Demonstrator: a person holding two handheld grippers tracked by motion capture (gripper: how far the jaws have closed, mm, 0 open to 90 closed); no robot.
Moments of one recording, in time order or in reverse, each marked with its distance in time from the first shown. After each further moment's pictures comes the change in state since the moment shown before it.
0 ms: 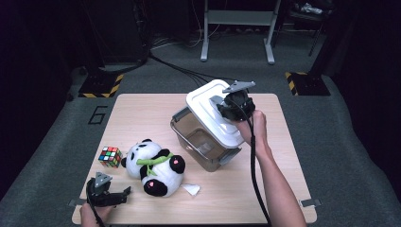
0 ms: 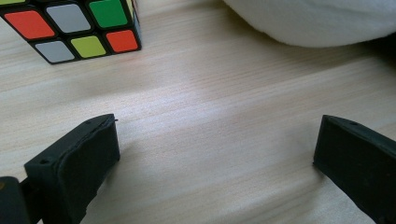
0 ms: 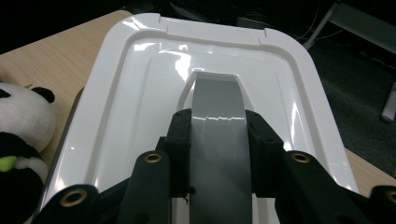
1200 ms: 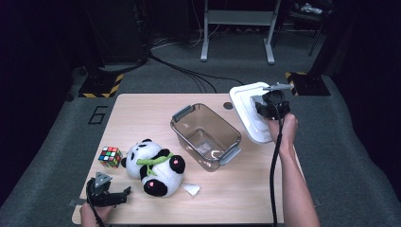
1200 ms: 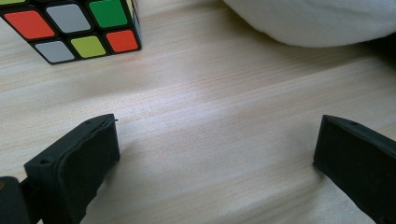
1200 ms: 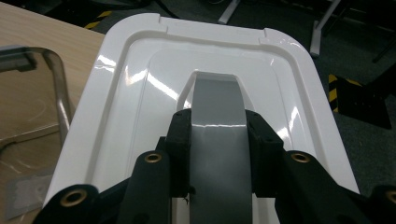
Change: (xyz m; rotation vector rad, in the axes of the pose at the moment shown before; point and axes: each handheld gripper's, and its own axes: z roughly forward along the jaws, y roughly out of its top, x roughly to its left) left arm 0.000 0.000 0.000 -0.001 0.002 0.004; right arm -0.093 -0.060 -0.007 0.066 -0.249 0.239
